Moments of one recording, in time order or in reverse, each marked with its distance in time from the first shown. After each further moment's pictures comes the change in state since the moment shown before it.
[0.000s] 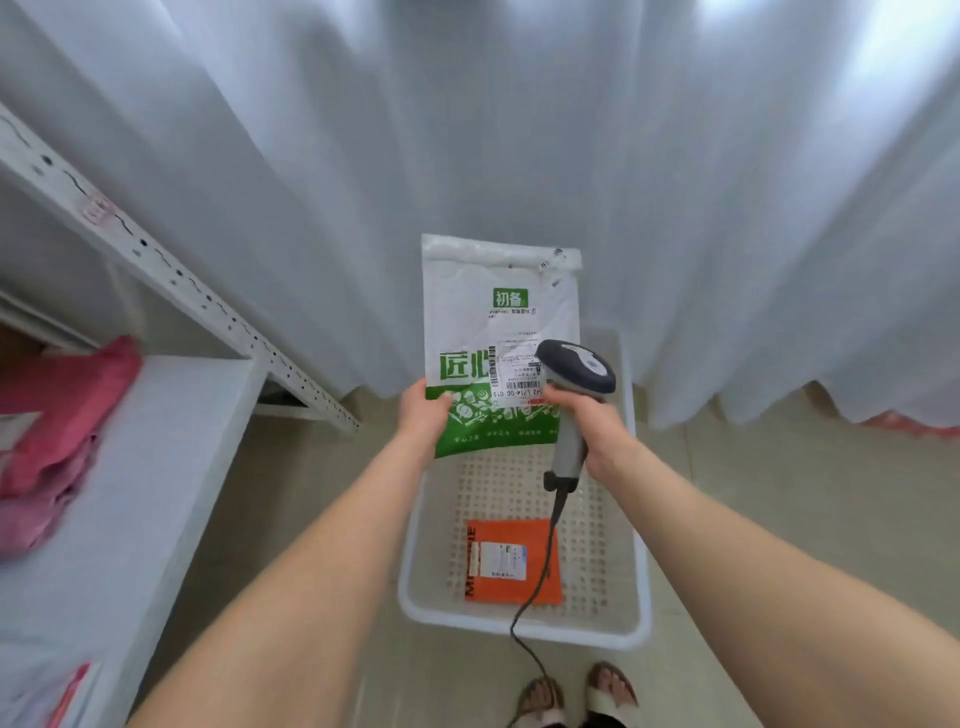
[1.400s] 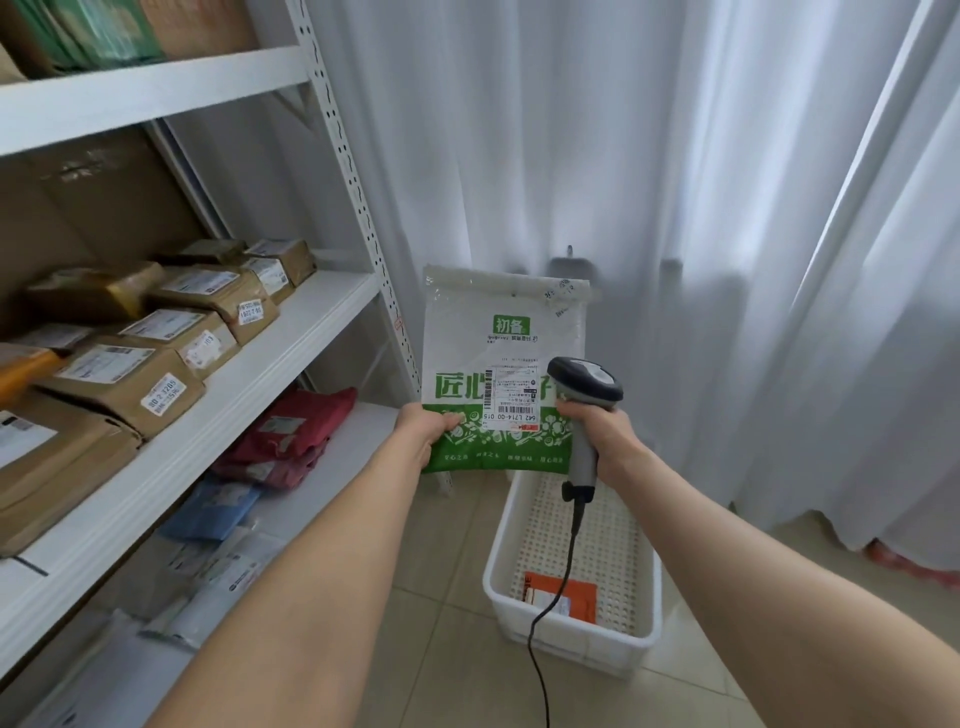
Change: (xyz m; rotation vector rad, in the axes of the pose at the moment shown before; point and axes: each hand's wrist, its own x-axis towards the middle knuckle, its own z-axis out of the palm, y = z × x) left_hand -0.352 0.106 -0.241 -0.192 0.125 0.010; right_hand -0.414 -0.059 0.057 -0.028 -0.297 -0.252
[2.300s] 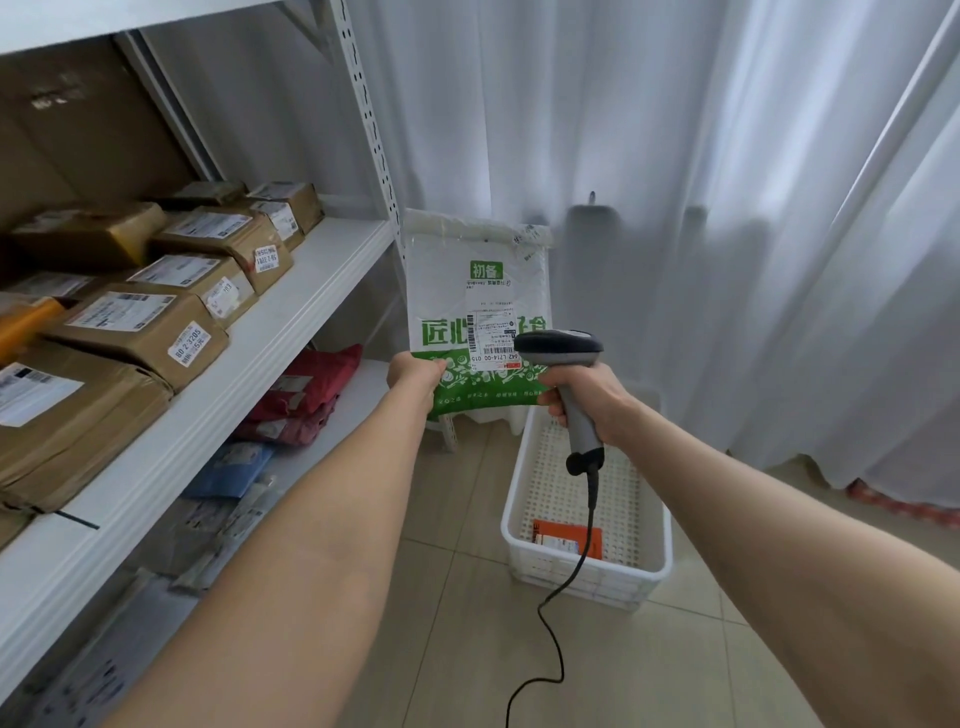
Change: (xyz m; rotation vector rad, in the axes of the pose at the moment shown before) left_hand 0.042 -0.016 -0.067 -0.047 0.204 0.087; right_hand -0.030 0.039 0.076 -0.334 -0.062 0.001
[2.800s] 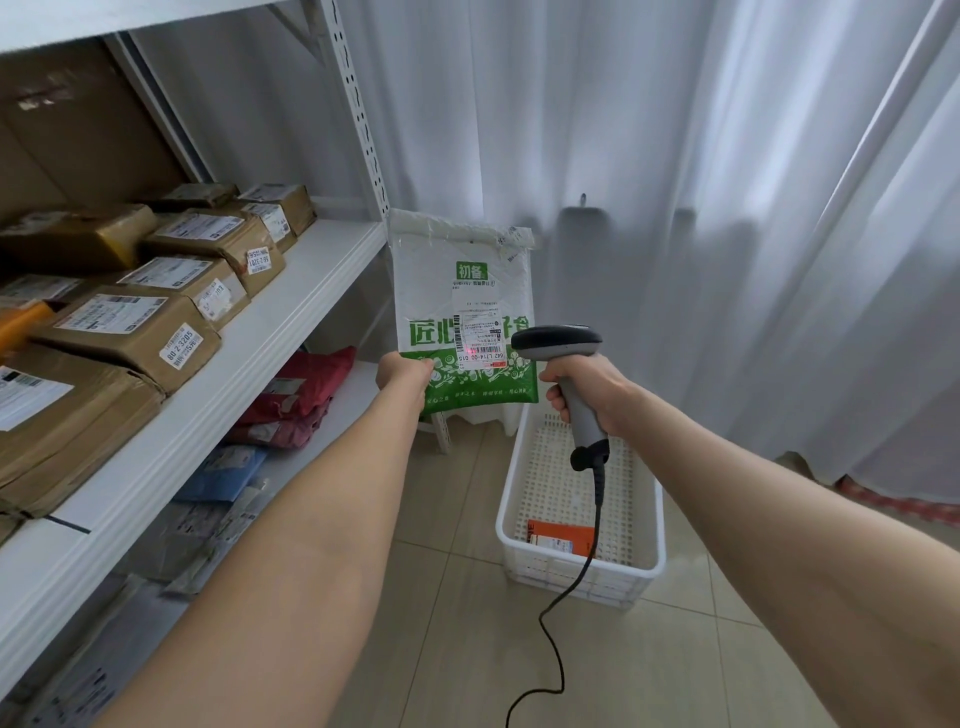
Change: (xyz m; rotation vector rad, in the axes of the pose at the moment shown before) left_hand 0.005 0.000 -0.003 0.011 0.057 0.010; right_hand -0.002 -0.011 -0.006 -0.069 -0.028 0.045
